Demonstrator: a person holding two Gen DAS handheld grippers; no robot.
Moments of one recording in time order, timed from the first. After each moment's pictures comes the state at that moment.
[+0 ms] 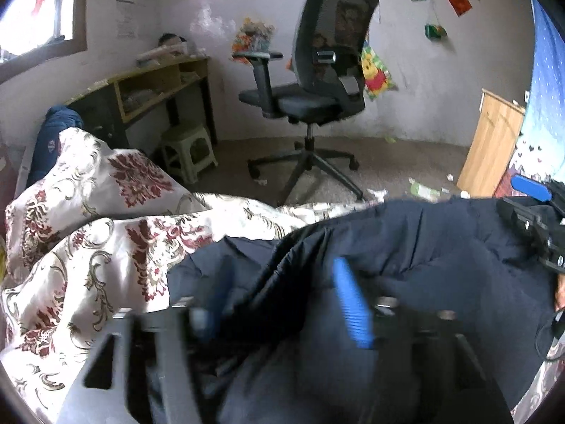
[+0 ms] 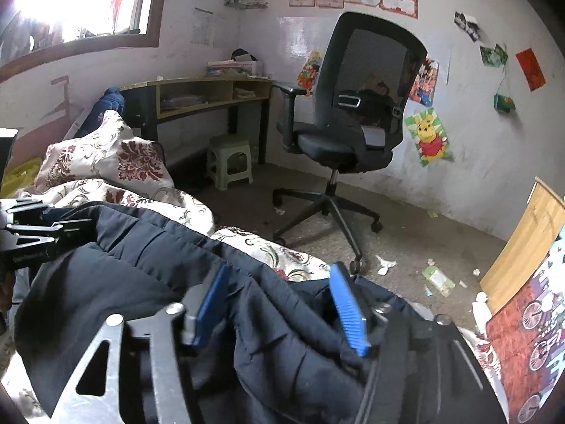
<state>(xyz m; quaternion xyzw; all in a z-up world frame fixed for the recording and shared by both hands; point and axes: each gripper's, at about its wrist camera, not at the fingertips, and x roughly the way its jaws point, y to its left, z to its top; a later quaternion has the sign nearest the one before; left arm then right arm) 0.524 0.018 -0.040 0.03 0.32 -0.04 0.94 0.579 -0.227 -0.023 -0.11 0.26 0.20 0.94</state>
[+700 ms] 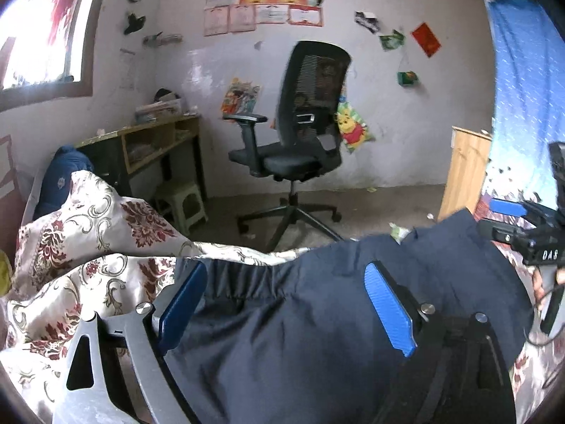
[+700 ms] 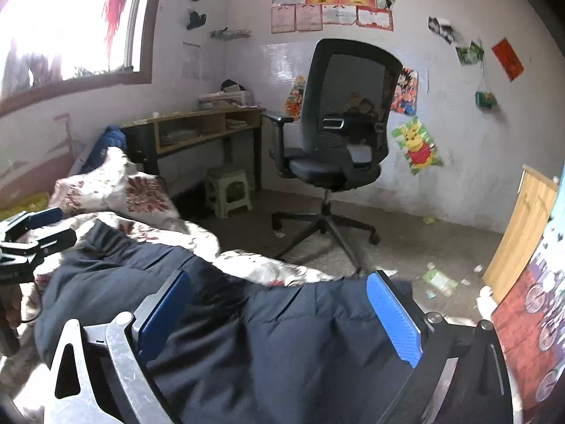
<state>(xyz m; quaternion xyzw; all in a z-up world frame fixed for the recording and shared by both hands) 0.439 0.018 -0.009 0.04 0.21 -0.09 0.97 0.532 -0.260 -0.009 -0.04 0.23 0.22 0.95</state>
